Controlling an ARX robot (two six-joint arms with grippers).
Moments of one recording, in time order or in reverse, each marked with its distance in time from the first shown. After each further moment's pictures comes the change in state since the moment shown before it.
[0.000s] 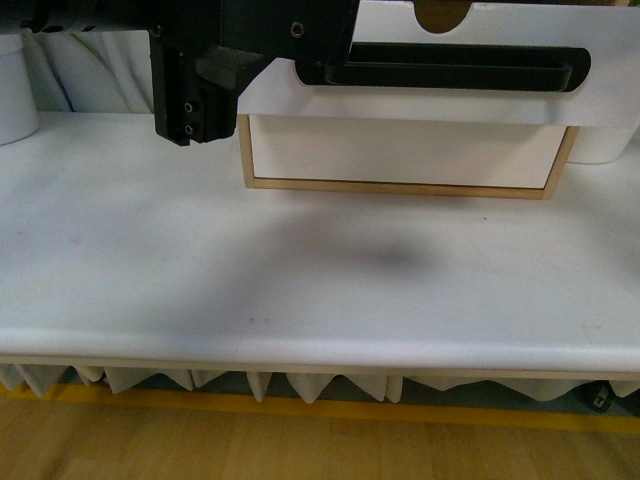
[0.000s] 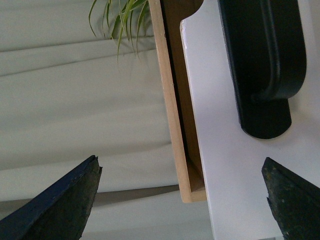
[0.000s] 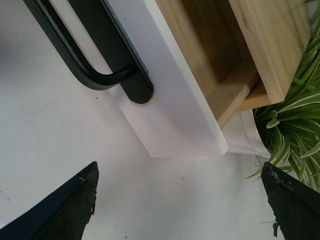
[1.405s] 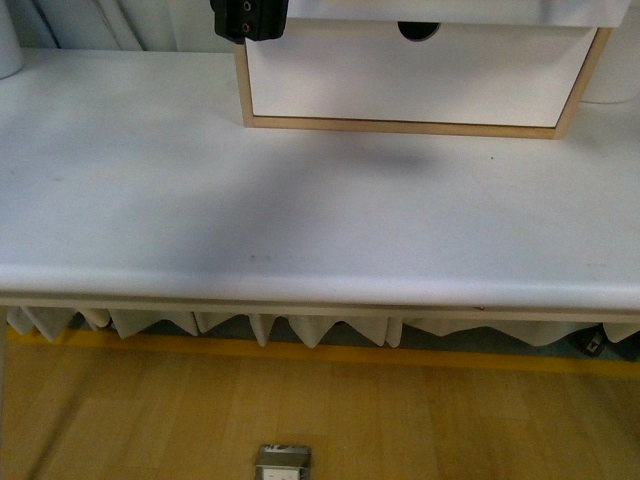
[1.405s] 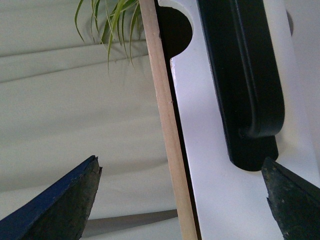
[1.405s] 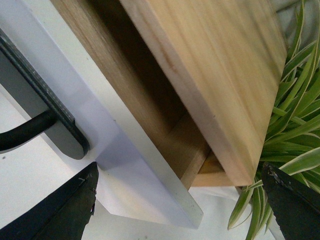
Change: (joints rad) left arm 0.009 0.221 0.265 -0.053 0.023 0.016; right arm -0.028 0.412 0.333 0.196 0.011 0.055
